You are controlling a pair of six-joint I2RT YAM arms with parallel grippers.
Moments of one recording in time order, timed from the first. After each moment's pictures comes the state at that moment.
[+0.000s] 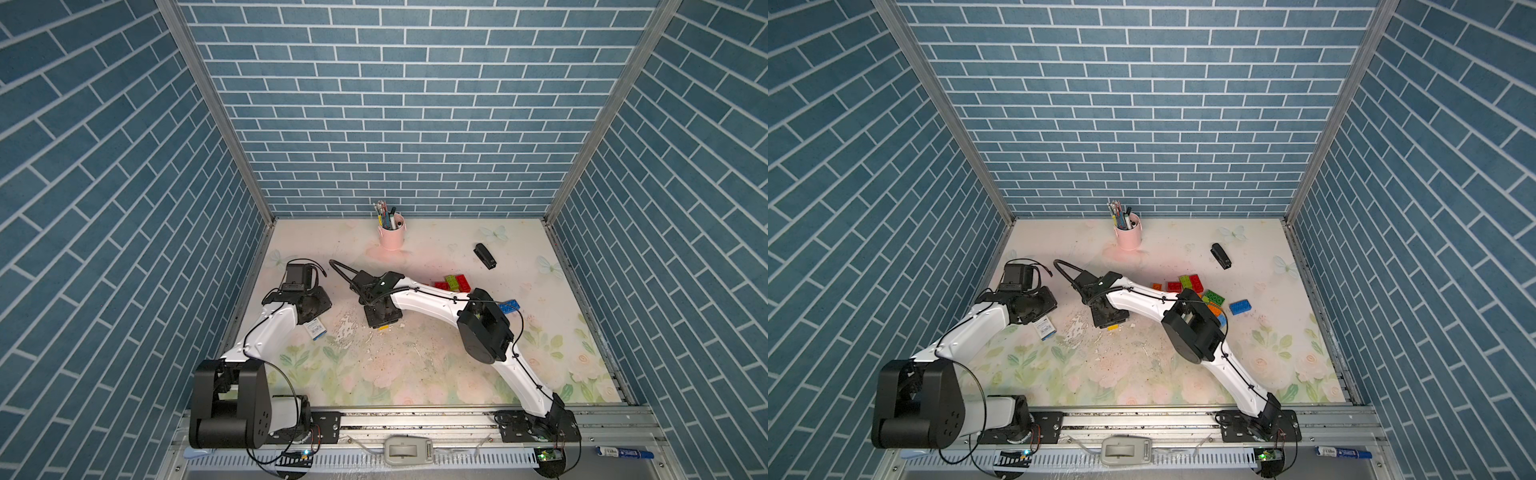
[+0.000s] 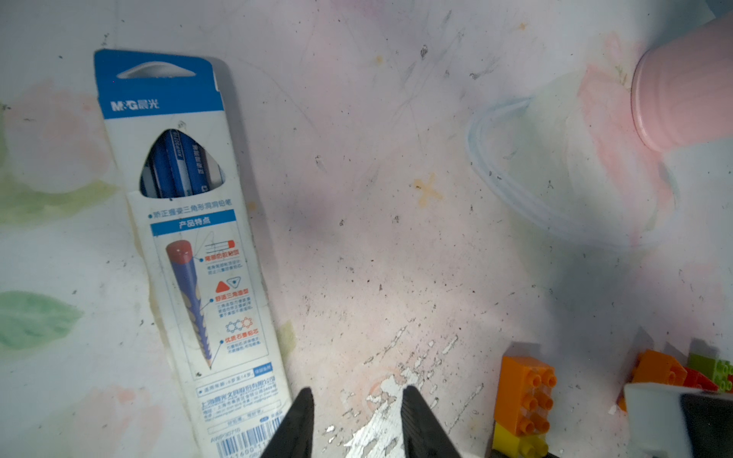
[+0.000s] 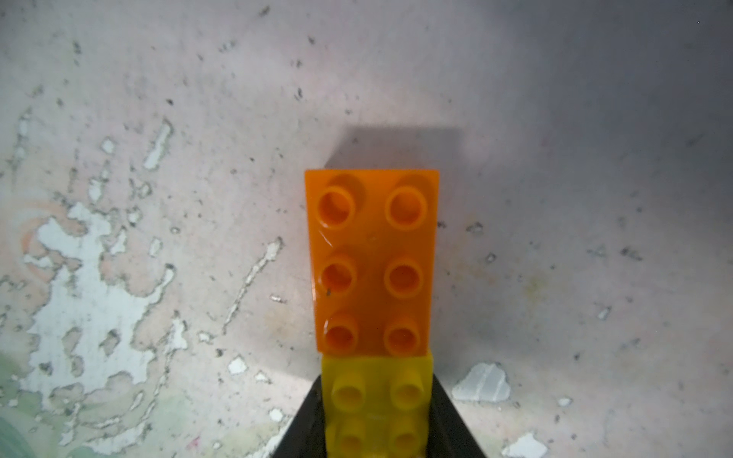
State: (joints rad) left arm -0.02 1.31 0.77 -0.51 0.08 -0.59; right arm 1.07 2.37 2.00 -1.01 0.05 0.66
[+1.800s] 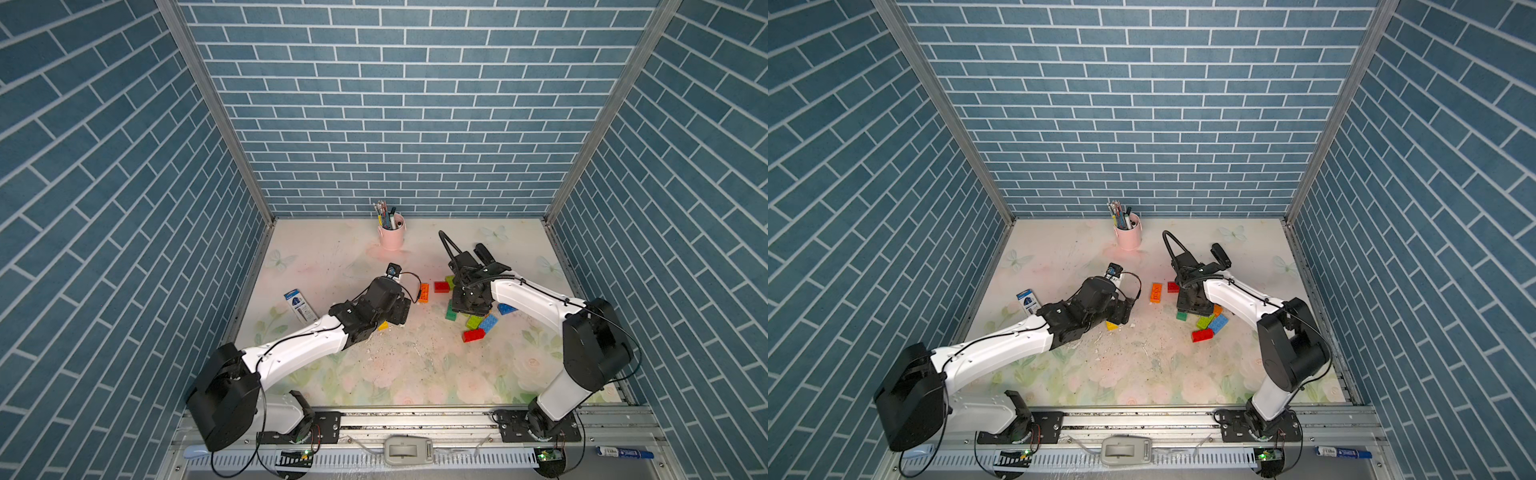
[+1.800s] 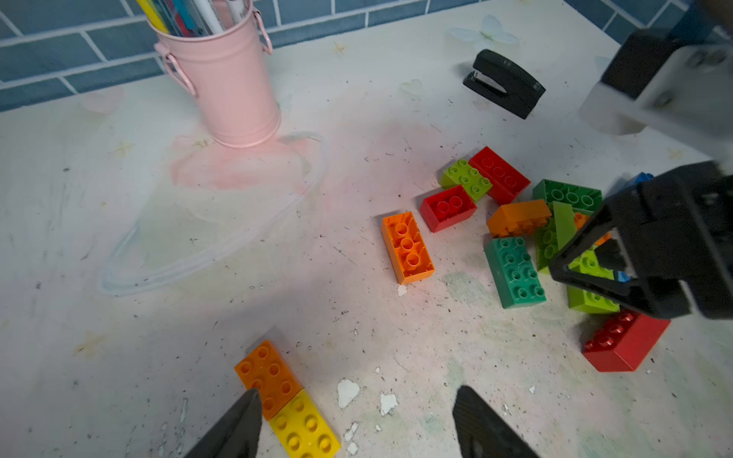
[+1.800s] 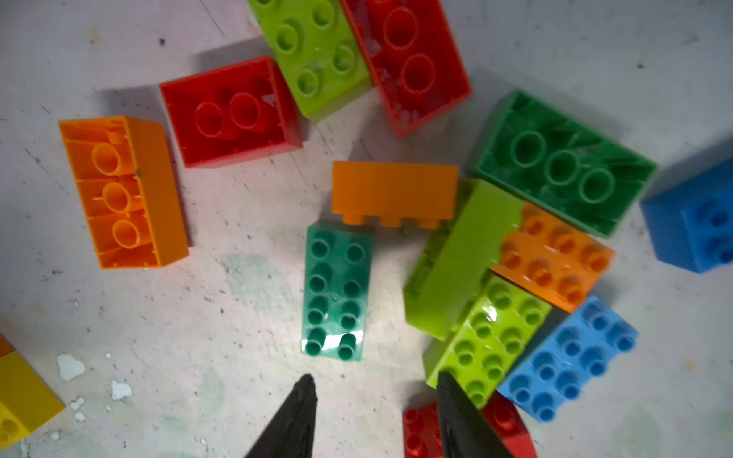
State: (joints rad) left arm -0.81 1.28 0.81 -0.21 -0.29 -0.30; right arm 0.64 1.73 1.21 -0.82 0.07 0.72
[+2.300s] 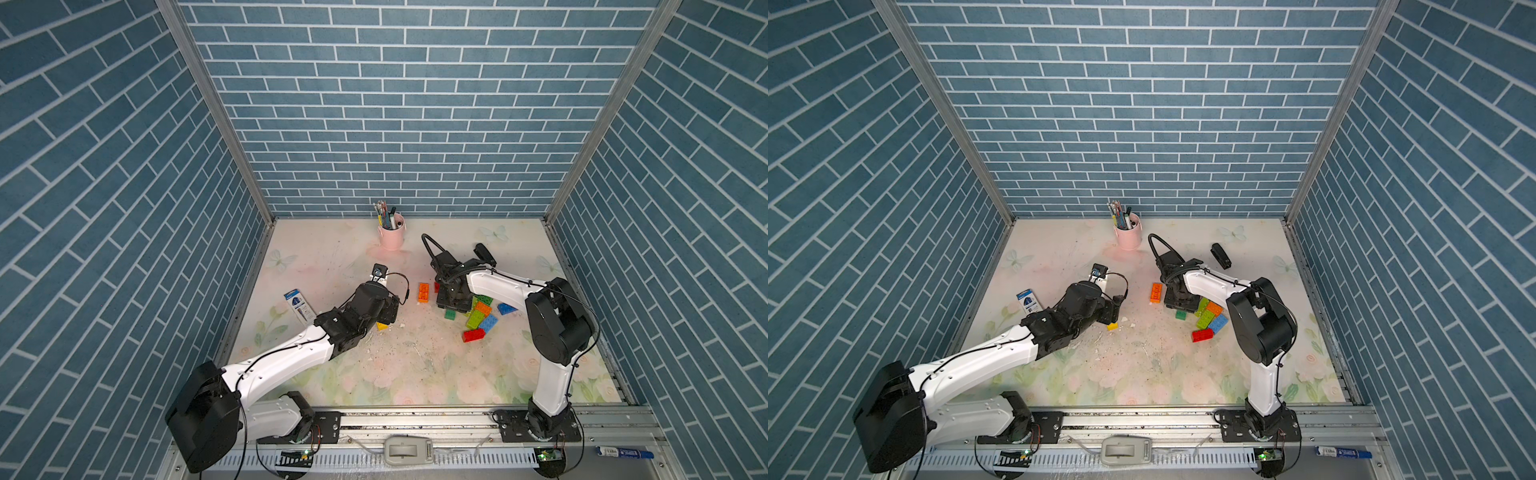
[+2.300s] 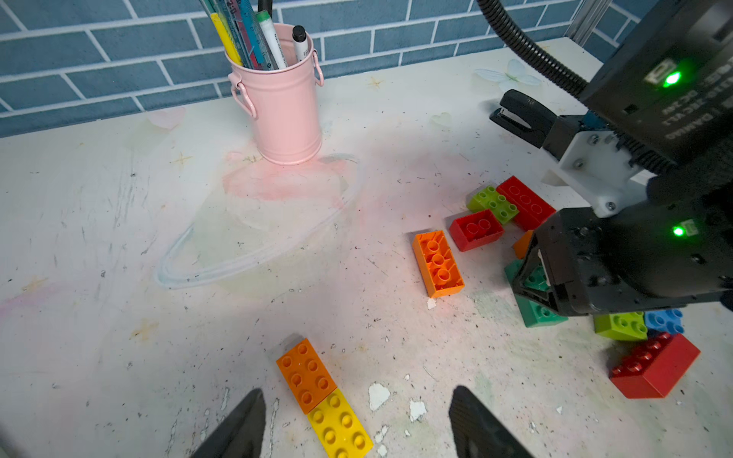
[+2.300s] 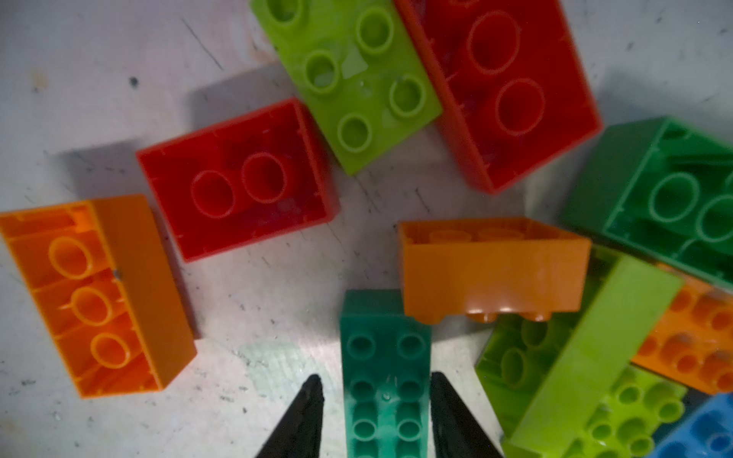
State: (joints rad) left arm -0.78 1.19 0.73 -0.17 -0.33 -0.31; right arm 0.66 1.91 1.33 -0.80 0.12 0.84
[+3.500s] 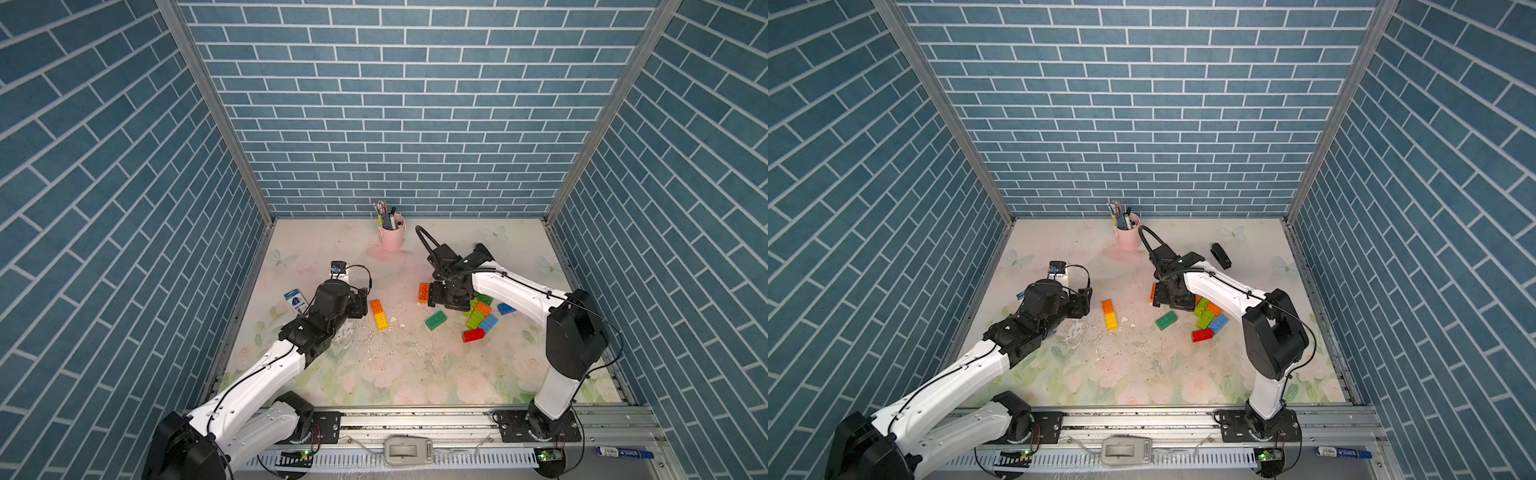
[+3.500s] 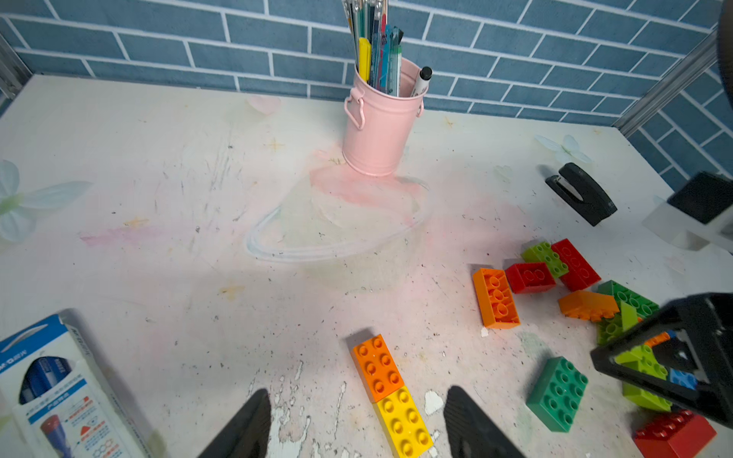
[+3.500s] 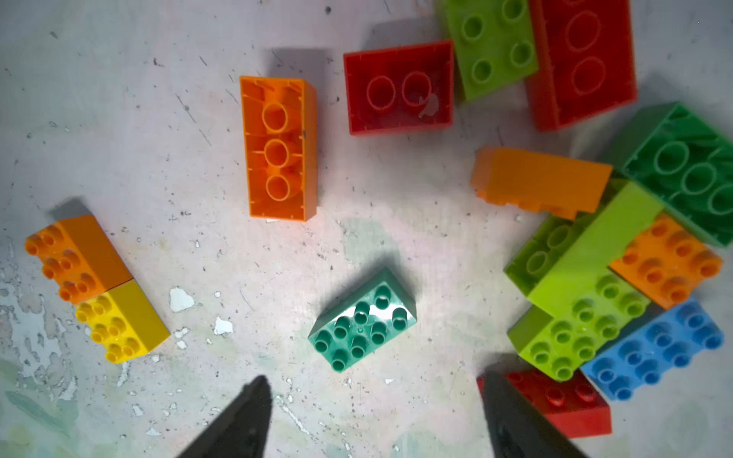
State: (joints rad) left arm -0.53 0.98 0.64 -0.23 -0.21 -0.39; right arm 0.72 1.82 1.44 -0.99 0.00 0.63
